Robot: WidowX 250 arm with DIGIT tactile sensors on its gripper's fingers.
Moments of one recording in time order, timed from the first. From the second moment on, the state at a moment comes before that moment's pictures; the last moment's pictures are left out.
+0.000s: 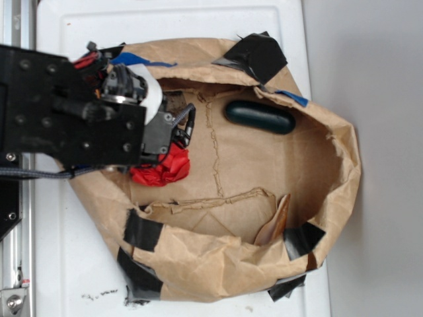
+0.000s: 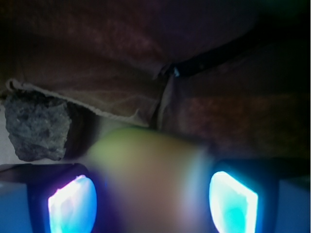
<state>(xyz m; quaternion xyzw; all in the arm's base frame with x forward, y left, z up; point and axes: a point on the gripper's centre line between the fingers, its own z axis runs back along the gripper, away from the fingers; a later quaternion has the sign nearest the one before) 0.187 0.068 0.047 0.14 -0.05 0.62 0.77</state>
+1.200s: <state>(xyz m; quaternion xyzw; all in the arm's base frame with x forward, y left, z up) 0.167 0.060 0.051 0.10 -0.07 0.61 0.78</state>
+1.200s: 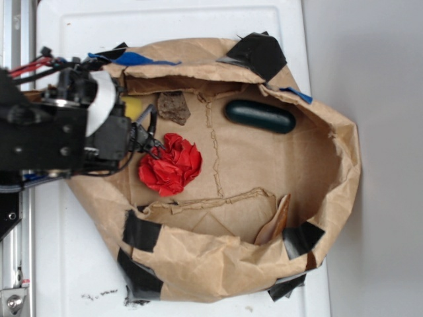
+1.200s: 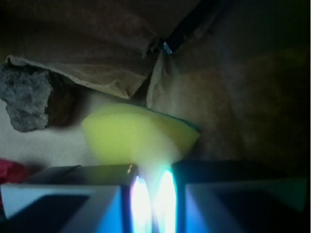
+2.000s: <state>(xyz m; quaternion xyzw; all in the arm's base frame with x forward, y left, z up) 0.170 0.055 0.085 0.06 -0.07 0.60 0.80</state>
